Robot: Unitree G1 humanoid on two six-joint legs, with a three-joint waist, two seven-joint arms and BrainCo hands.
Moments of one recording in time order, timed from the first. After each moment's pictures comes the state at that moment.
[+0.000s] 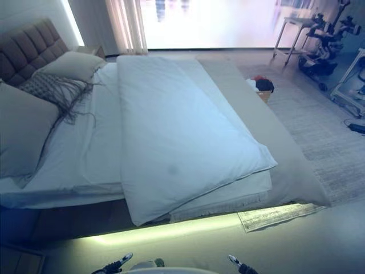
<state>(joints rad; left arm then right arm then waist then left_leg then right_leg) -0.05 0.22 -0.16 1.38 -0.52 0.08 -0.02 0.01 -0.22 0.07 1.41 0.64 0.00 0.11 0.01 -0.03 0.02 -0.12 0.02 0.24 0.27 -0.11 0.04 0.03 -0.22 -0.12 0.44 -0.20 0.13</state>
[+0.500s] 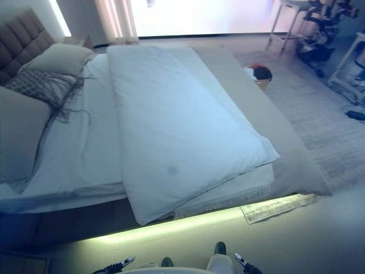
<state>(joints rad) -0.01 0.24 -0.19 1.35 -0.50 0.07 -0.03 0.00 -0.21 0.09 1.35 0.68 0.04 0.10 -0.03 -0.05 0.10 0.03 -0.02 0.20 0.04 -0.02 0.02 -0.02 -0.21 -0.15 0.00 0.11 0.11</state>
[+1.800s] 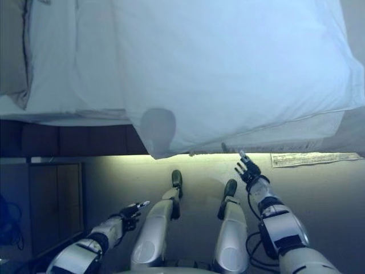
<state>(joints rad) -0.40 0.26 -0.35 1.25 -0.58 0.05 -0.05 -0.68 -0.40 0.16 1.26 1.13 0.04 0.12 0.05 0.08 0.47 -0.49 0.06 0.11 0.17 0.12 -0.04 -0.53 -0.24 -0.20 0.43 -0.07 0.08</state>
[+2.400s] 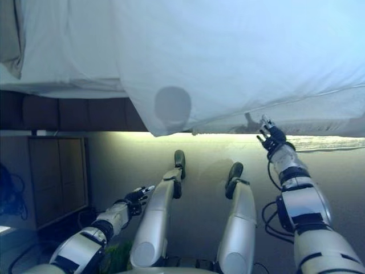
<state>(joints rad) -0.40 0.25 -0.39 1.22 -0.68 0.01 -0.04 -0.90 -0.56 0.16 1.26 1.13 0.09 0.07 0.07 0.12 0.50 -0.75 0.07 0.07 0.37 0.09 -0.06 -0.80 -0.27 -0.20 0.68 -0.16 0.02</state>
